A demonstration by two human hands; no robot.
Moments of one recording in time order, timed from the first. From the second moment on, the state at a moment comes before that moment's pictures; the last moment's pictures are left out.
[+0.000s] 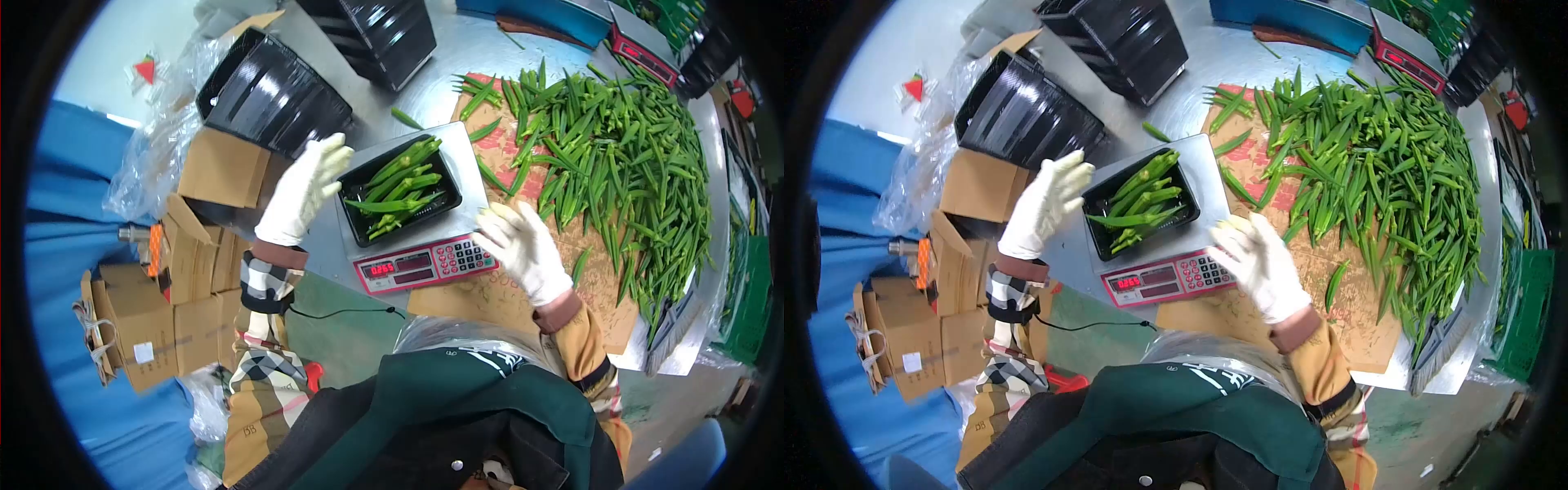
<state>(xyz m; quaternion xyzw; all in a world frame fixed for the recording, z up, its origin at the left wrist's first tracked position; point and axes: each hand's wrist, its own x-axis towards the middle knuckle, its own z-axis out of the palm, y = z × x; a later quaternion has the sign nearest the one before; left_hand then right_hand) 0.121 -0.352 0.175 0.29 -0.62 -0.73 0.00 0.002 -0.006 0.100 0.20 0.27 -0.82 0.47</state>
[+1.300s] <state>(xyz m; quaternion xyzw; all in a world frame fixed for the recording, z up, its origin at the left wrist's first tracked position) -0.088 -0.315 0.058 0.26 -0.57 -0.78 0.00 0.054 0.125 0.011 0.32 0.39 -0.78 0.37</state>
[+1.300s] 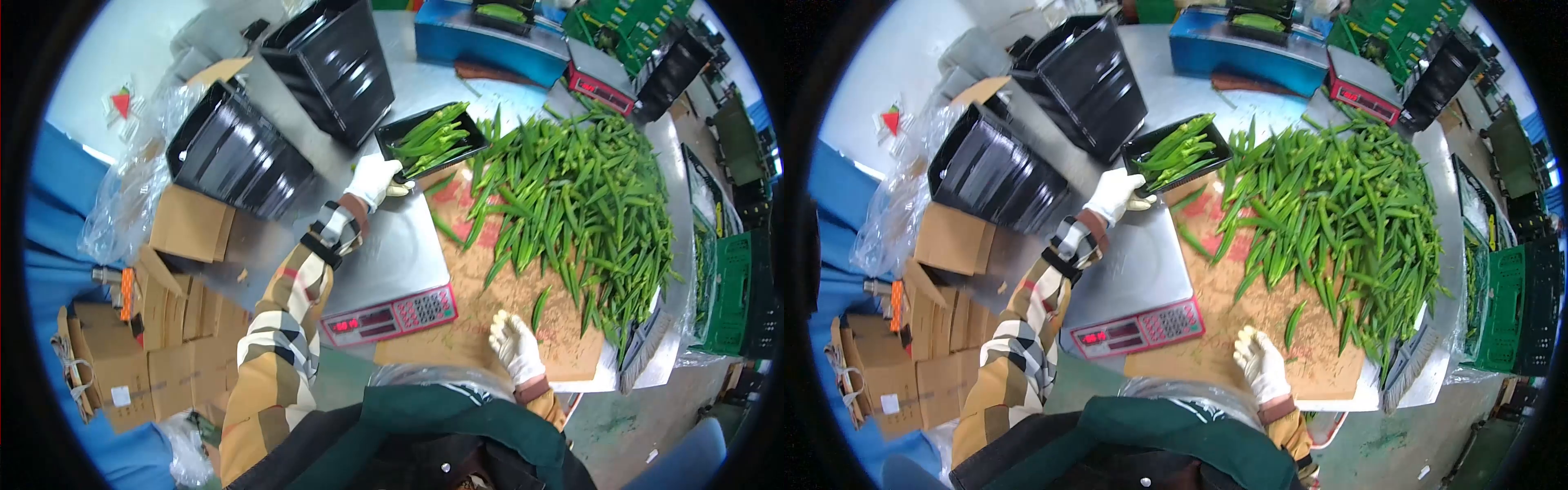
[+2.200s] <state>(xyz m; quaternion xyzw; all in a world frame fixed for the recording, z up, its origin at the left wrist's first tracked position) -0.105 -0.218 0.123 0.01 -0.85 -0.52 0.08 0.031 0.192 -0.030 0.07 0.96 -0.28 0.03</state>
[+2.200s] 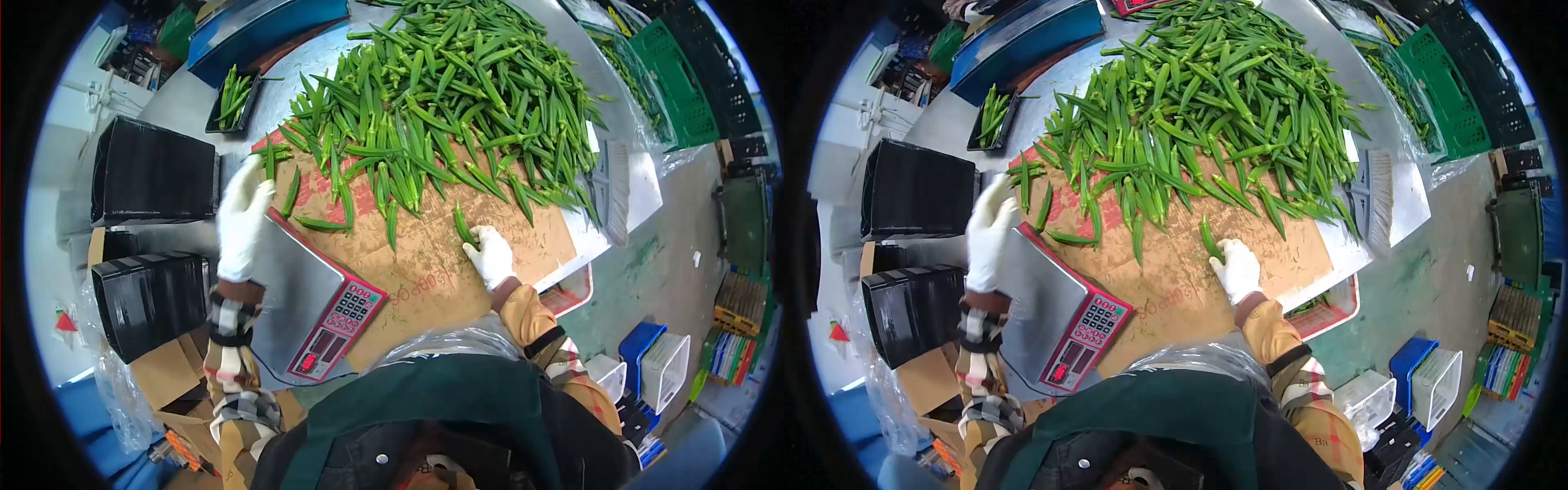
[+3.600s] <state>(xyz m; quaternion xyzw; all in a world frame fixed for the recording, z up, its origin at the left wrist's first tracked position) 0.138 -0.266 0.102 0.13 -0.95 -0.25 0.11 0.137 0.403 -0.001 0.04 0.98 -0.20 -0.04</state>
